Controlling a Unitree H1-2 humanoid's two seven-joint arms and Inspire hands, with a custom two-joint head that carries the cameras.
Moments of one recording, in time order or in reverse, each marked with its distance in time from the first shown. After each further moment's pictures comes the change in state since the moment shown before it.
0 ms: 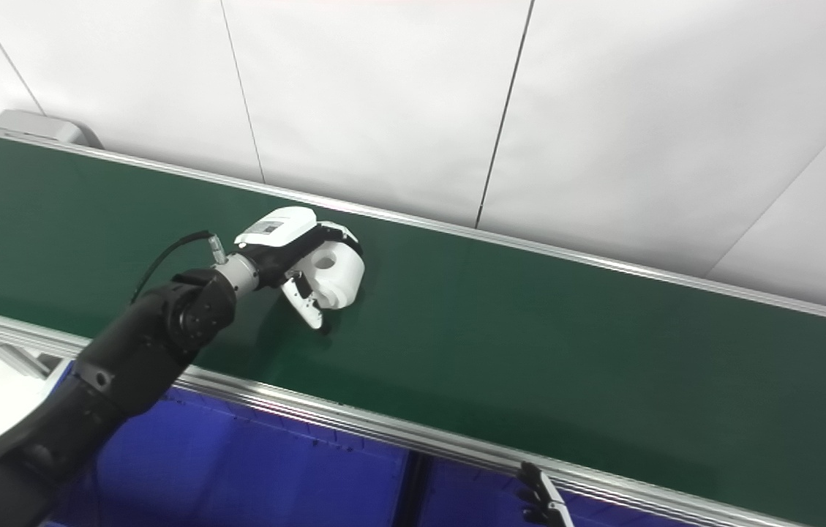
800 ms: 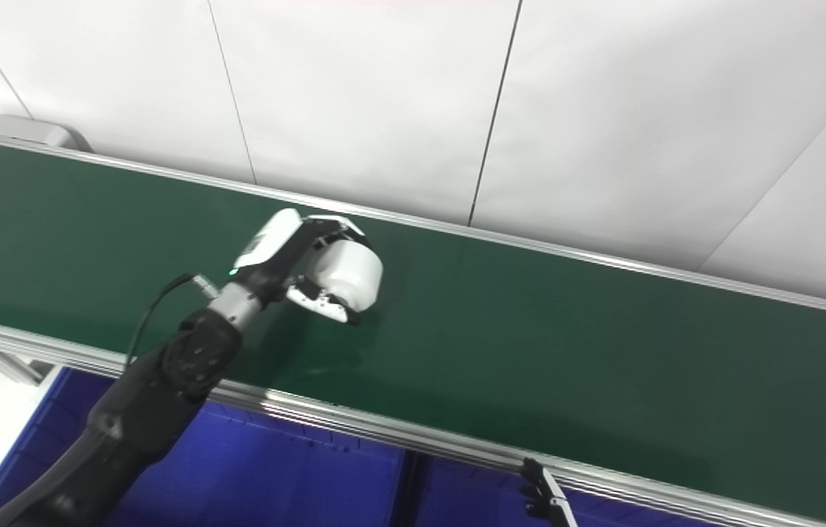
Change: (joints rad) left arm 0.161 -0.104 0.140 -0.081 -0.251 -0.226 0.199; right arm -0.008 -0.020 0.026 0.011 0.021 0.000 -0.027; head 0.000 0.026
